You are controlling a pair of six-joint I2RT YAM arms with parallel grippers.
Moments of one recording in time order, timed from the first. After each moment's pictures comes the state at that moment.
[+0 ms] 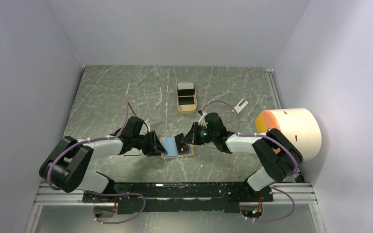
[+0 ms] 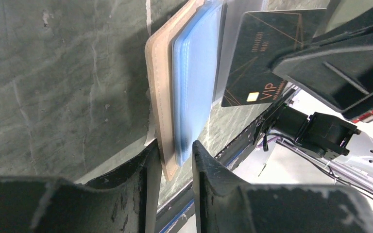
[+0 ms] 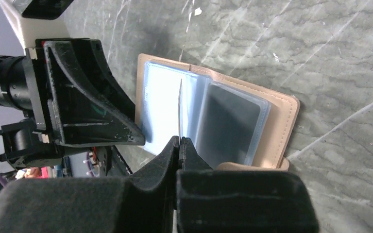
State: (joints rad) left arm -0.49 1.40 0.44 0.07 0.58 -0.86; right arm 0.64 1.52 0.54 0.40 -0.44 0.77
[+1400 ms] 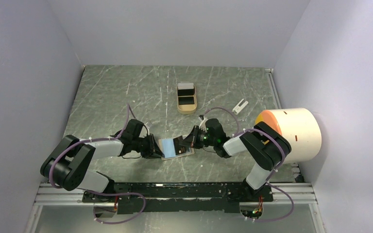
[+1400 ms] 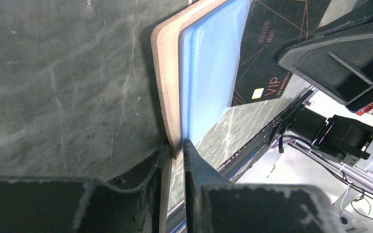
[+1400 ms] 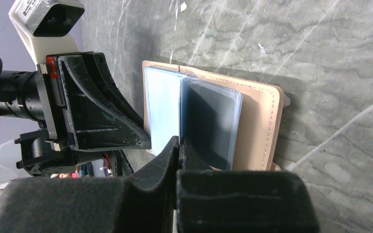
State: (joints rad) left arm -0.49 1.42 0.41 0.06 0.55 -0.83; right arm 0.64 1.69 0.43 0.74 -0.46 0.92
